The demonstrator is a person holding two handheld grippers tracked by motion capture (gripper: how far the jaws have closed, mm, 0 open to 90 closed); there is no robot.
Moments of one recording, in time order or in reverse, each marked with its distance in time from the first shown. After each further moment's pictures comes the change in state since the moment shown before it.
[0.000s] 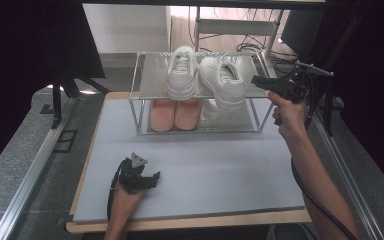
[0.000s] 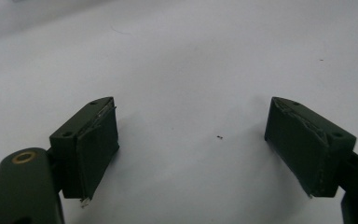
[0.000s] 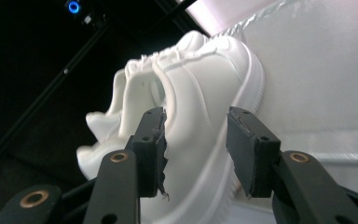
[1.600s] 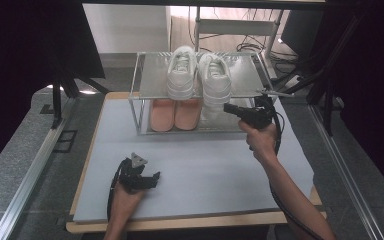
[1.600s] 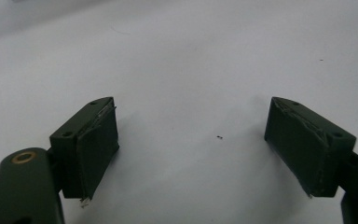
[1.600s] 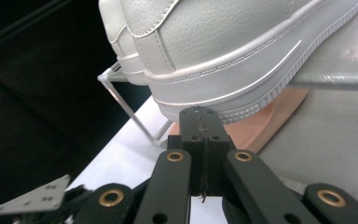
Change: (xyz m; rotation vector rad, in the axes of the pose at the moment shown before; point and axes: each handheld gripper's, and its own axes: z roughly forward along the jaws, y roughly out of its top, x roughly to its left) left arm 0.000 0.000 0.000 -0.002 0.000 -0.002; right arm 0.028 -0.086 0.050 0.082 0.018 -0.303
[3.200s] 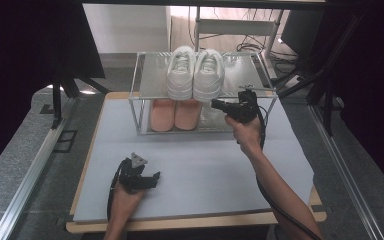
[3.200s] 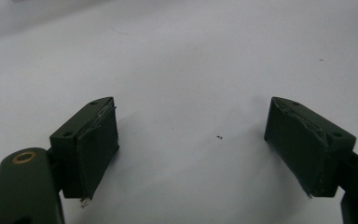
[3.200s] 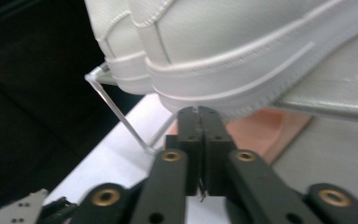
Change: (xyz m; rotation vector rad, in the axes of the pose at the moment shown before) left arm 0.000 0.000 0.000 0.005 0.000 0.003; right arm 0.004 0.004 0.039 0.026 -0.009 -0.041
